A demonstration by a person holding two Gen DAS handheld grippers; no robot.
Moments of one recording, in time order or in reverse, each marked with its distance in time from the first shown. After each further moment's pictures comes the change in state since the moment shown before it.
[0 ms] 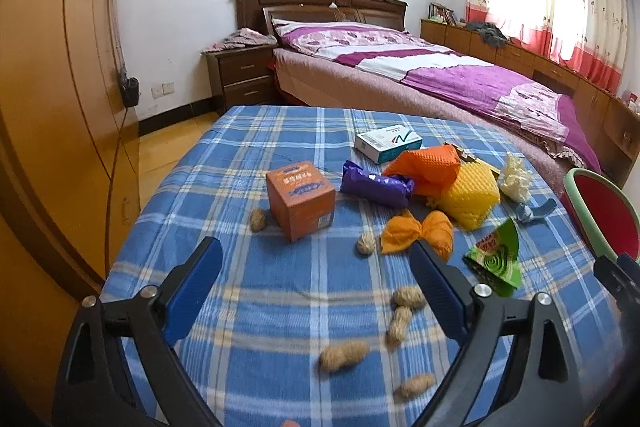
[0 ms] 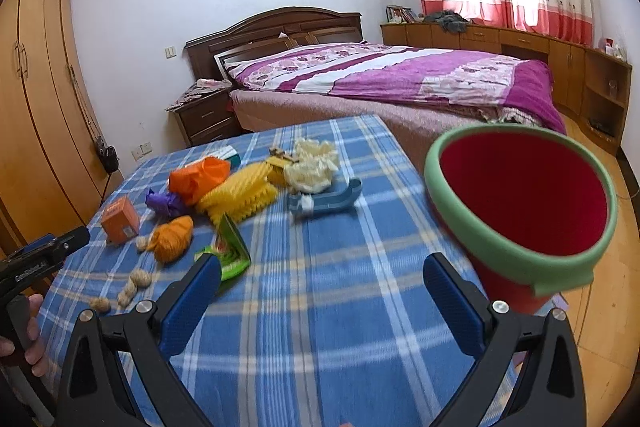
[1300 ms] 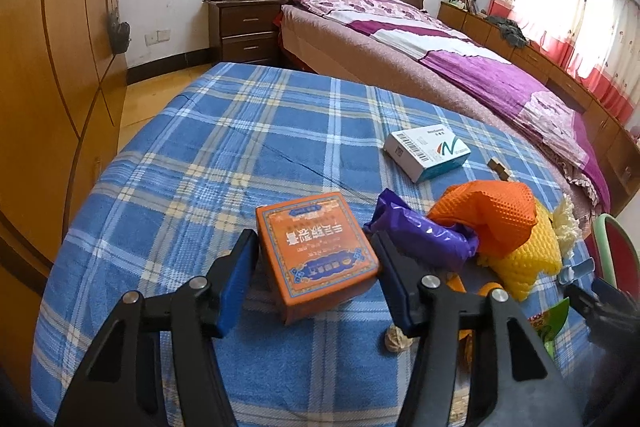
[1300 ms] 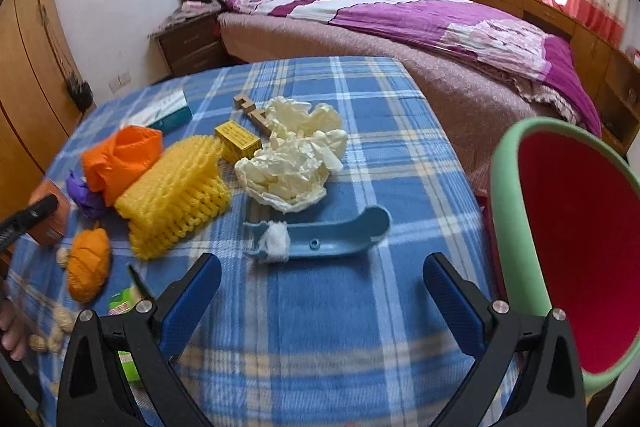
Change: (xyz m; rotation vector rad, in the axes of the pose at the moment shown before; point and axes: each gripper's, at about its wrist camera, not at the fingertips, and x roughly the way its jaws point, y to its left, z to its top) left arm 0.107 0.019 0.036 -0.133 0.143 -0.049; right arm 0.136 0.003 0.046 -0.105 0.292 -0.066
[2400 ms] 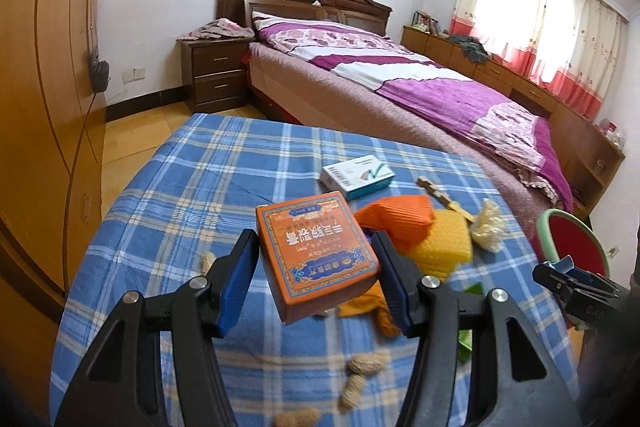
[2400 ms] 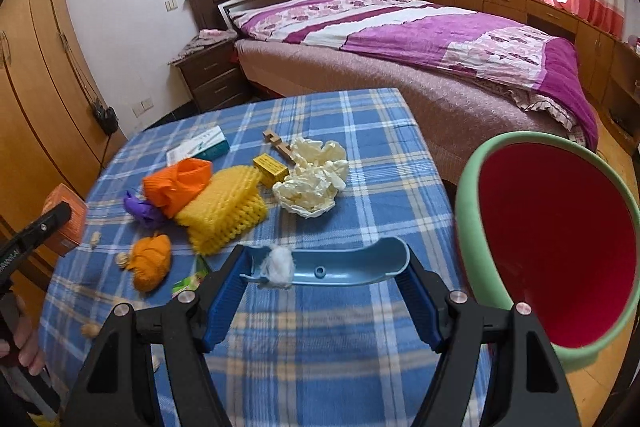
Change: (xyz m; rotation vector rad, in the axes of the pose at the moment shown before) left arm -0.086 -0.032 -0.004 0.075 -0.118 -0.101; right arm -0.074 -0.013 -0.007 0.056 -0.082 0.105
